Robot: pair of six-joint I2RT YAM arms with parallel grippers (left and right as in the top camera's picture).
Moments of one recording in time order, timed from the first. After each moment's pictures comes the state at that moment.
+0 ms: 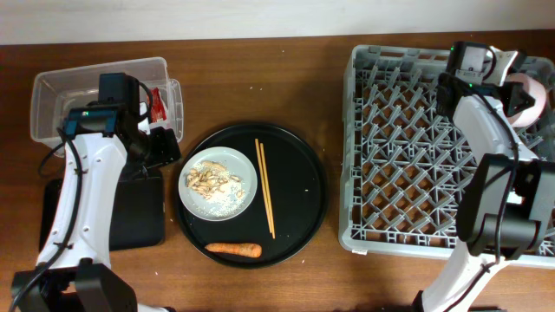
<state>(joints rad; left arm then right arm) 0.06 1.62 1.44 -1.18 0.02 -0.25 -0.18 2.04 1.52 -0.35 1.26 -0.13</state>
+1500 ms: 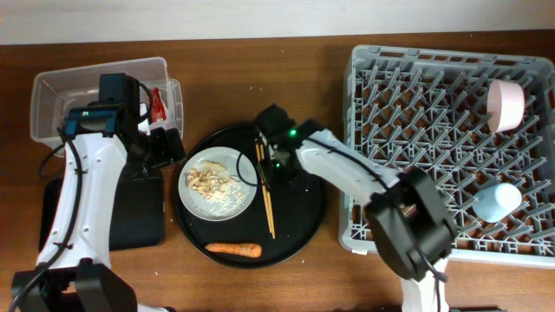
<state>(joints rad) 0.06 1.62 1.44 -1.19 0.02 -0.26 0.64 2.08 1.52 -0.83 -0.13 0.27</state>
